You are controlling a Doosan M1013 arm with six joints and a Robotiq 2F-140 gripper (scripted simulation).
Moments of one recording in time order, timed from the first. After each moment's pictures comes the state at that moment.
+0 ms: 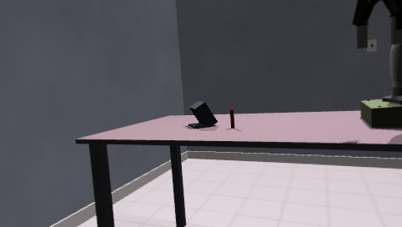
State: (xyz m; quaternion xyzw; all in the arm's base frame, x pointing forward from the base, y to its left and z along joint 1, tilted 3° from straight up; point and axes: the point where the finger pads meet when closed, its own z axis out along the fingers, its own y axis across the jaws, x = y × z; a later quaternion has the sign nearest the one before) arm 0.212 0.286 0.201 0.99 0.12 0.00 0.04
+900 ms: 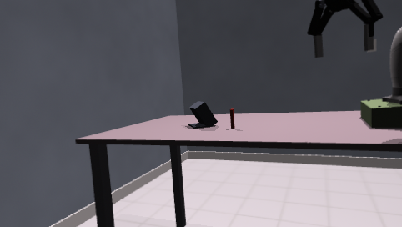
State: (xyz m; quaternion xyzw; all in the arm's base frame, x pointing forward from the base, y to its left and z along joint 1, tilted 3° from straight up) arm 0.302 0.288 0.195 0.93 0.37 -0.01 0.03
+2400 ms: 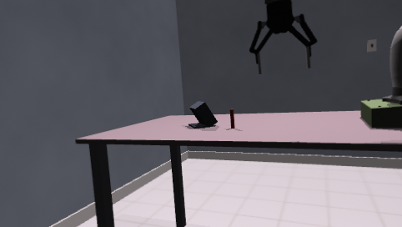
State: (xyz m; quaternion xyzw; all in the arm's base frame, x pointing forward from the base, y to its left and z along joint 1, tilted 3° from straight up) arm 0.461 0.238 0.171 0.69 0.72 0.00 0.01
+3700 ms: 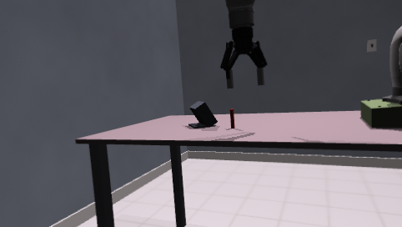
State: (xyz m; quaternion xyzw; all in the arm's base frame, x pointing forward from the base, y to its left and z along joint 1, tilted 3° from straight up) arm 0.592 0.133 0.135 0.38 0.92 0.00 0.02
